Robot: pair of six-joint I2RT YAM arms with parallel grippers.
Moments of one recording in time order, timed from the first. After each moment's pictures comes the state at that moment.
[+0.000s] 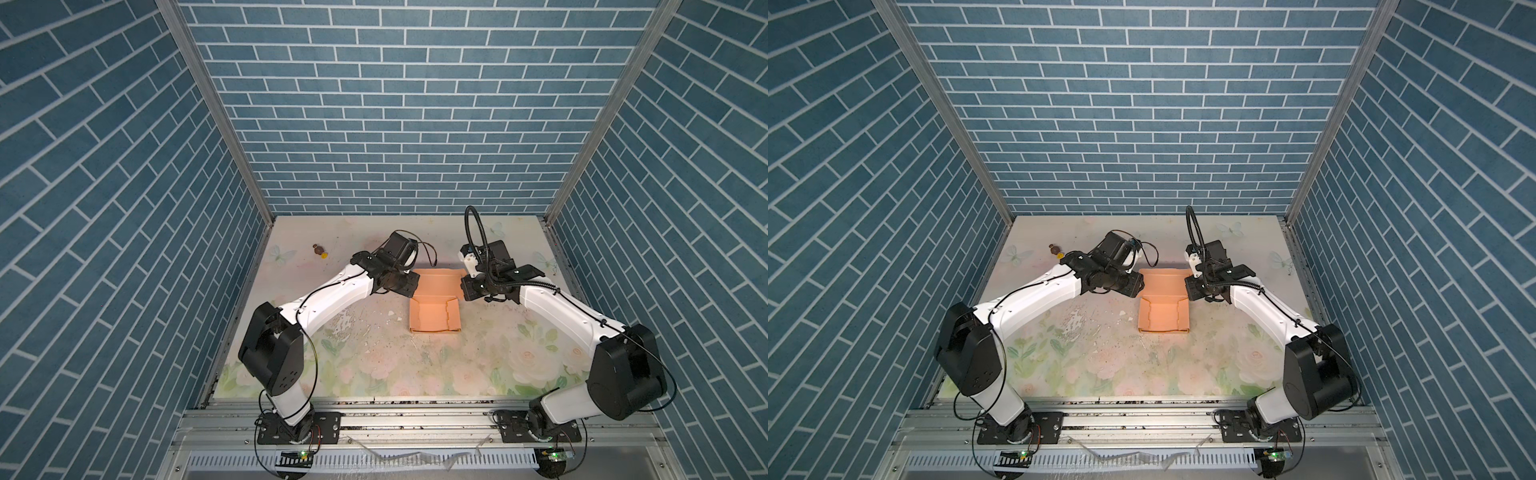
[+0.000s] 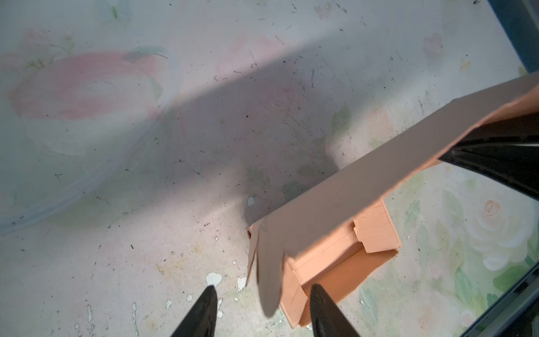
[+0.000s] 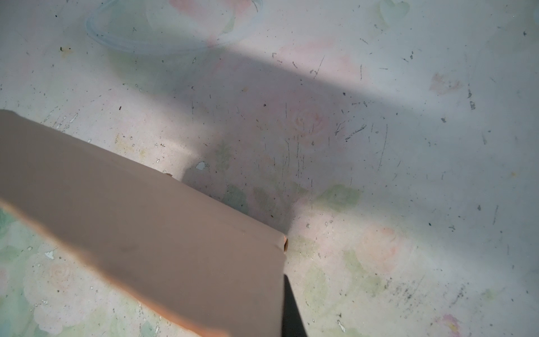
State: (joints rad) left arm -0.69 1.71 1.44 -0.72 0.06 -0.24; right arm 0.47 1.47 1.08 -0.57 -0.14 0.05
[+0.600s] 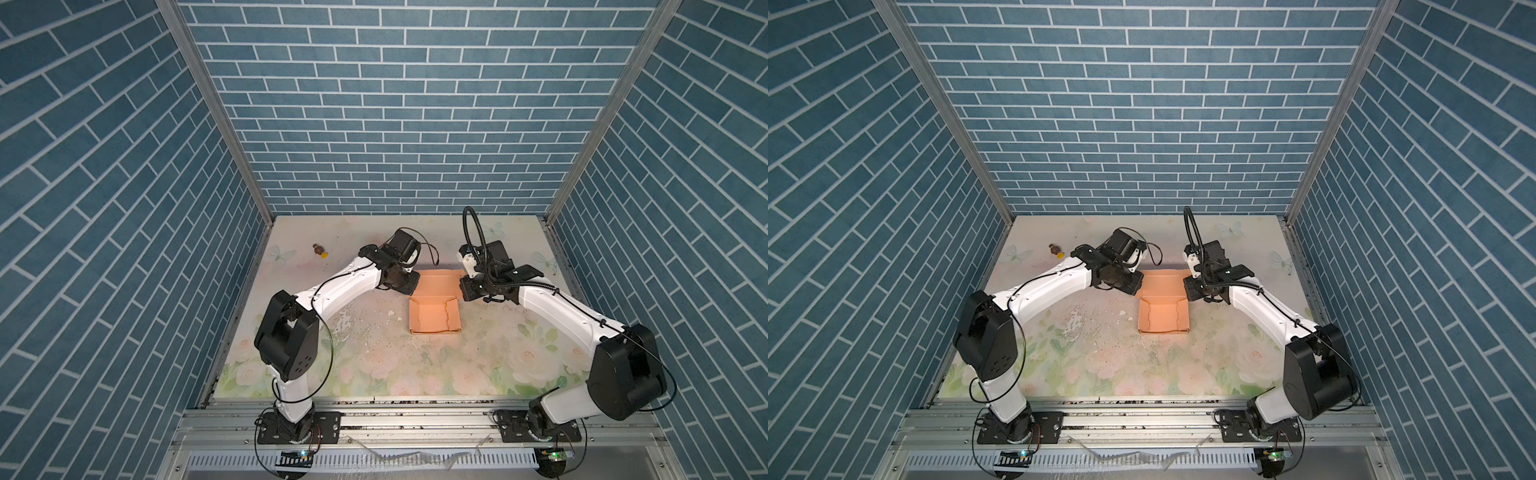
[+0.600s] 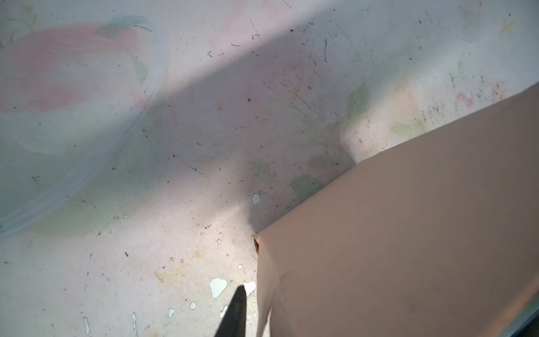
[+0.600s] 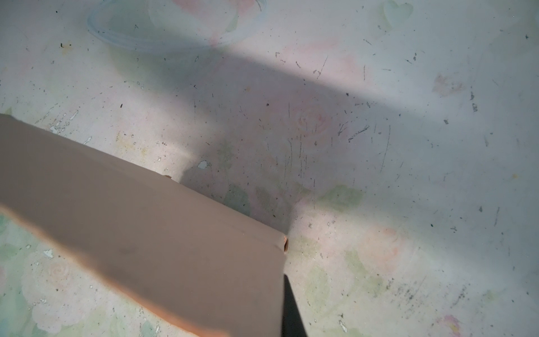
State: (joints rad) left arm -0.67 1.81 1.51 -0.77 0.09 -0.19; right arm 0.49 1.47 1.08 -0.57 -0.13 0.05
